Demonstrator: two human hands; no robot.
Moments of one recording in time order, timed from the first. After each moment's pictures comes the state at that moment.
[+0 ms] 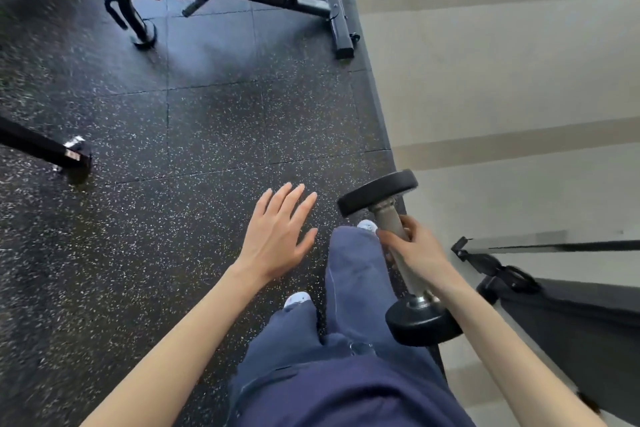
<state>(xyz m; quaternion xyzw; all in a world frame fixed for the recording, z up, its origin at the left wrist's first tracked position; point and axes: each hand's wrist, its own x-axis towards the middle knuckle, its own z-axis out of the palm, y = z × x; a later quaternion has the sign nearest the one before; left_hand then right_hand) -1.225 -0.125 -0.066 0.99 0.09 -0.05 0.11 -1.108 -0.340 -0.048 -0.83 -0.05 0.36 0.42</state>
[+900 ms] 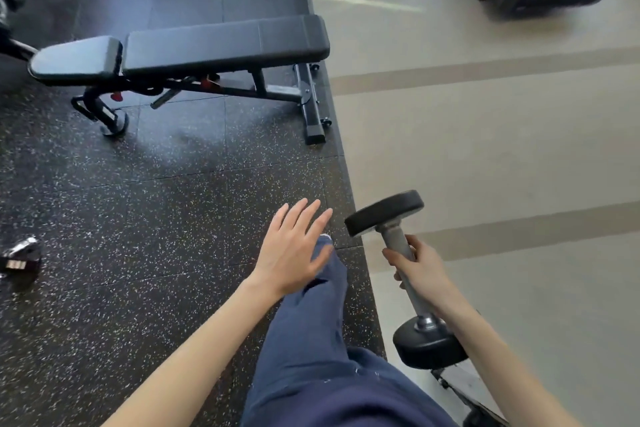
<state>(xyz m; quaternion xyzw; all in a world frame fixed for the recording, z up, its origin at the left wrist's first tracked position) -0.788 -0.105 -0.047 0.99 0.07 -0.03 0.11 -0.683 -0.309 -0.042 -0.84 -0.06 0.34 0.43</state>
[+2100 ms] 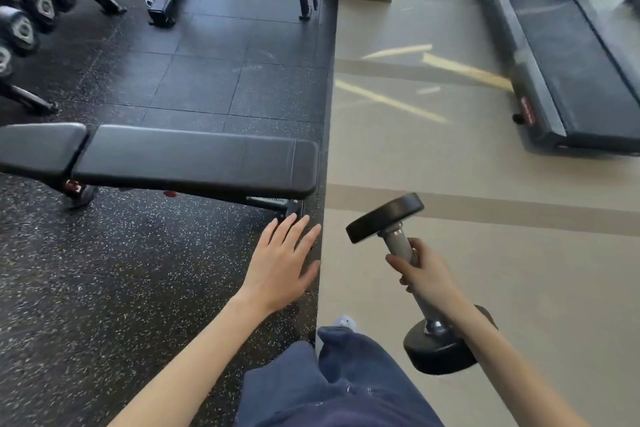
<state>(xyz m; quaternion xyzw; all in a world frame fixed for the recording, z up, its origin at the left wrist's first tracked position) -0.235 0.110 -0.045 0.98 0.18 0.03 0.10 -0.065 -0.071 -0.012 -0.85 -0.17 0.35 0.36</state>
